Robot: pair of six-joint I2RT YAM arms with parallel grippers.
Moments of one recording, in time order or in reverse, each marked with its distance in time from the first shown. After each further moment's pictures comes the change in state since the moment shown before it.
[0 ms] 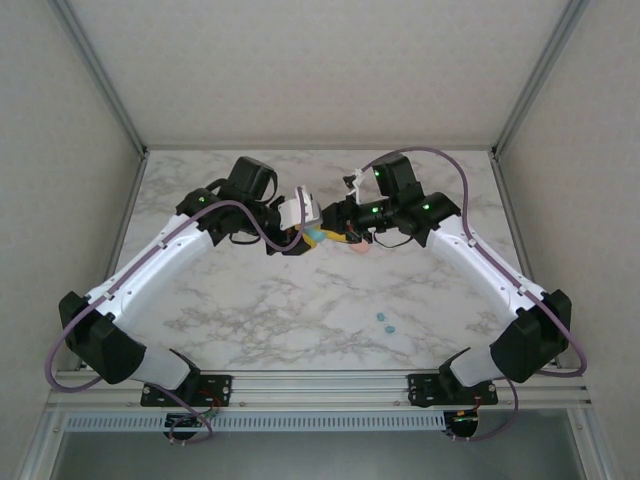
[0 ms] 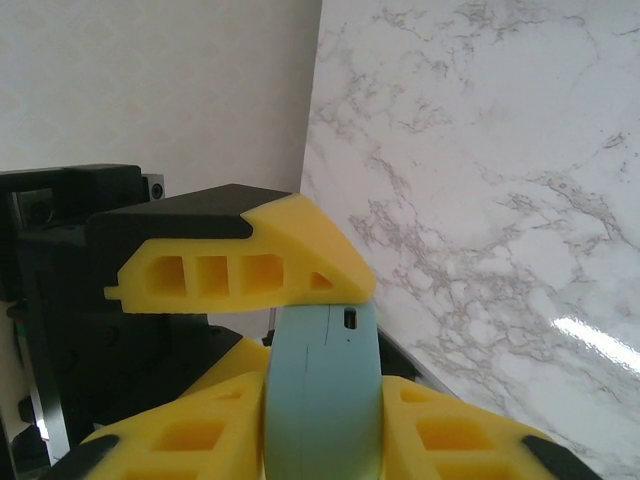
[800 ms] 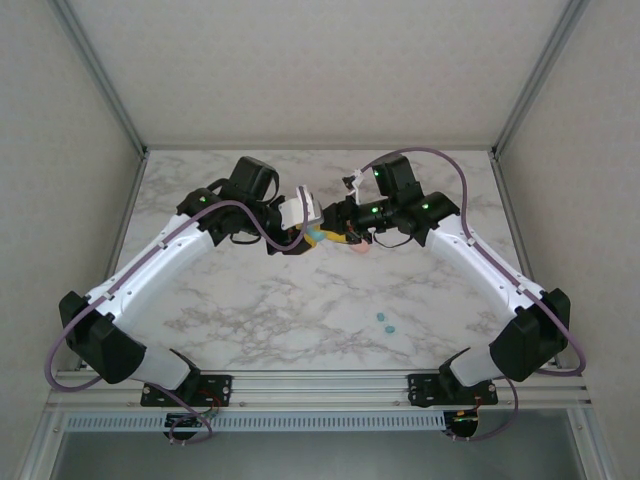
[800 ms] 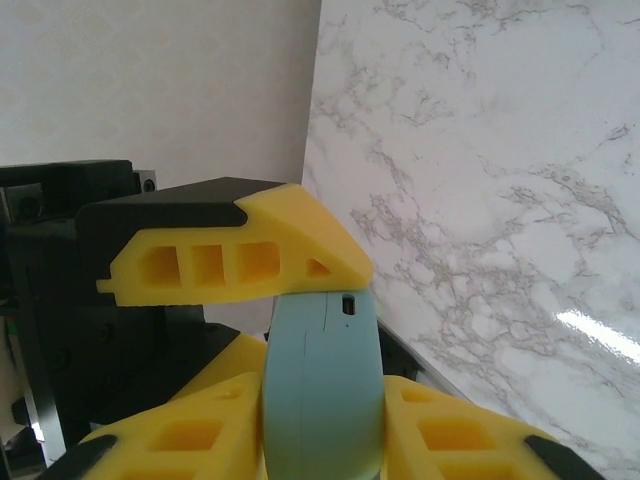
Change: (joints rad) left arm -0.008 0.002 0.010 -0.006 -0.042 -0.021; right arm 0.000 0.007 0.000 -0.002 -0.016 -0.002
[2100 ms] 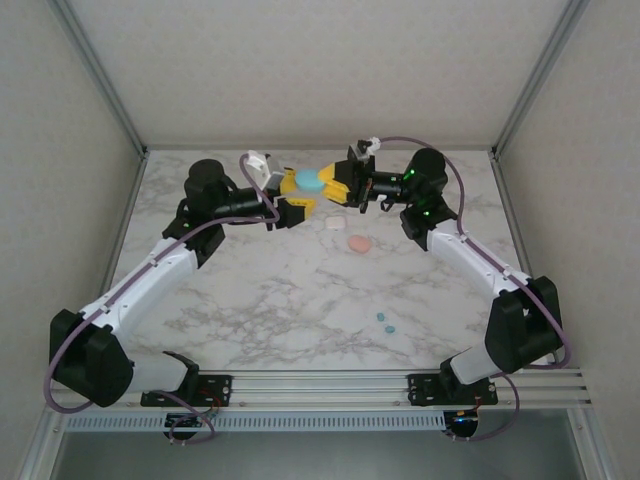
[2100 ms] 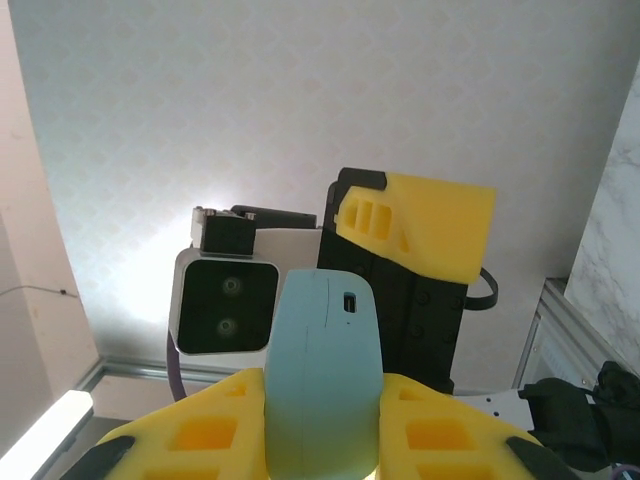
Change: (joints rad) left arm 0.173 -0.138 -0.386 1.064 0.370 -0.652; right arm -0.132 0.036 -0.217 1.236 -0.295 0.922
